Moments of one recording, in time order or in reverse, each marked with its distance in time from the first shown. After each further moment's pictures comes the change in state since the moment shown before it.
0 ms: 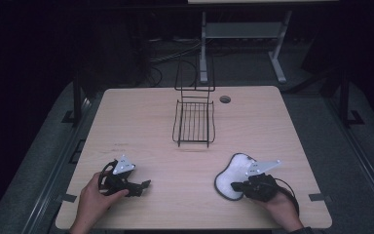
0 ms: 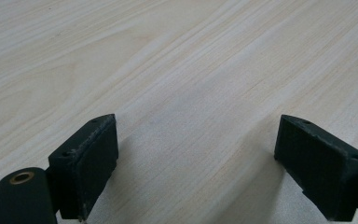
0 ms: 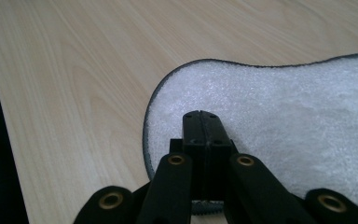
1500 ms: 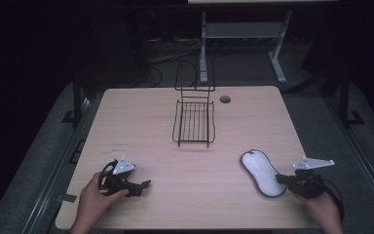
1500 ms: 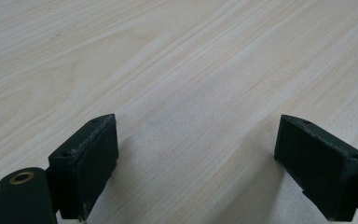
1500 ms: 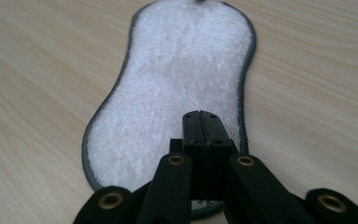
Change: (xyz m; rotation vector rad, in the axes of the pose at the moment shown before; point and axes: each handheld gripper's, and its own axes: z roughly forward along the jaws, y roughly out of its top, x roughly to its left) left arm 0.000 0.000 0.000 0.001 0.000 0.000; right arm -0.068 -0.056 -0.075 -0.018 -0.277 0.191
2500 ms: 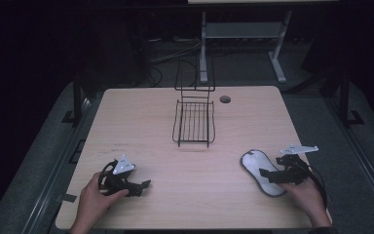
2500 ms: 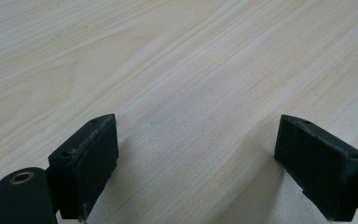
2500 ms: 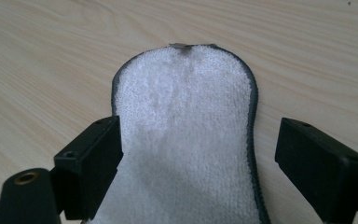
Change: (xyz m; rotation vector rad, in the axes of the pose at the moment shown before) left arm 0.000 0.000 0.000 -0.001 0.000 -0.001; right arm 0.002 0.035 0.033 -0.004 -0.018 0.067
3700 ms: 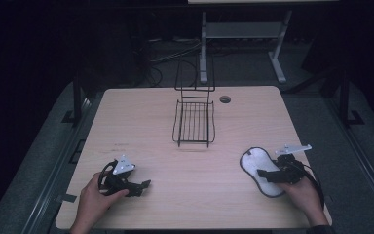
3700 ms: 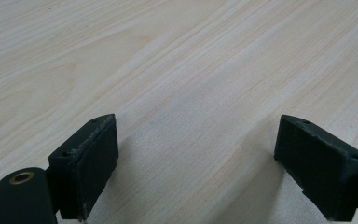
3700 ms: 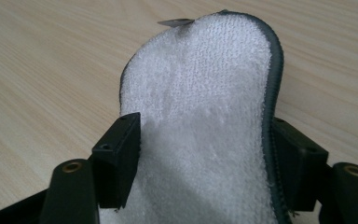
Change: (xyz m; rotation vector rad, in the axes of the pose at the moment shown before) left arm 0.000 0.000 0.000 0.000 0.000 0.000; right arm 0.003 0.002 0.008 0.047 0.022 -0.042
